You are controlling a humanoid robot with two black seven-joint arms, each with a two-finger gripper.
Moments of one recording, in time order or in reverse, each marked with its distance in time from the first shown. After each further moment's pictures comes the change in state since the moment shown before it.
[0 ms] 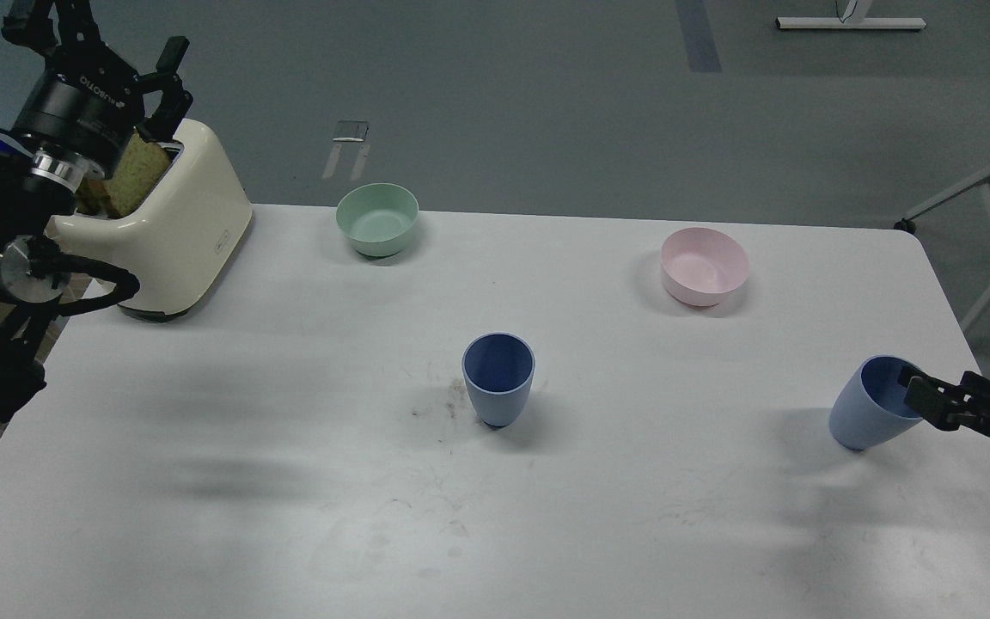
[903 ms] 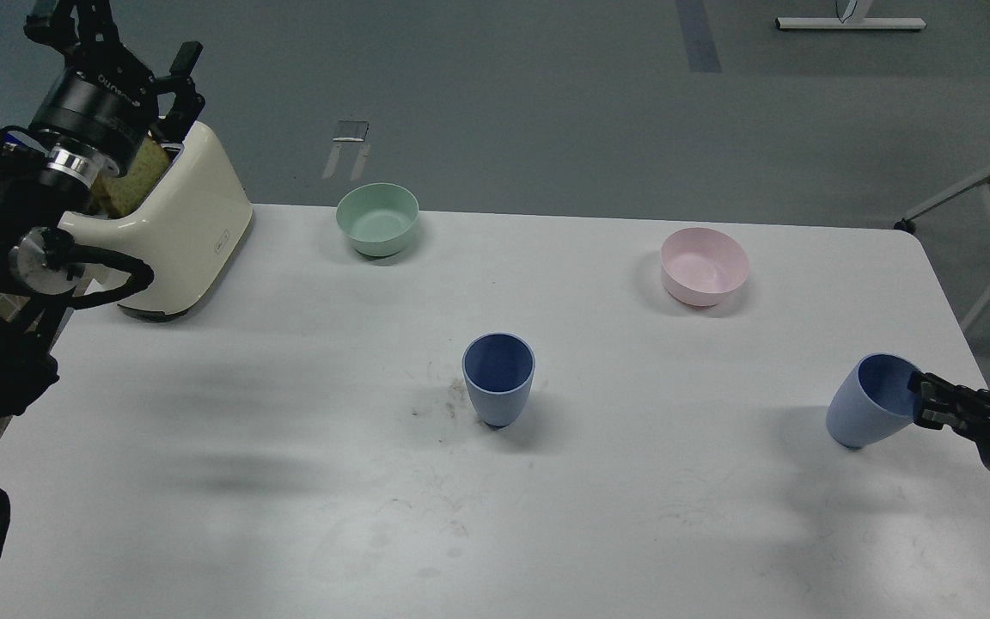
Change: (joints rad) left arm -0.018 -0.012 0.000 -0.008 0.004 0.049 0.046; right arm 0.010 0.010 -0.037 0.004 0.004 0.000 -0.035
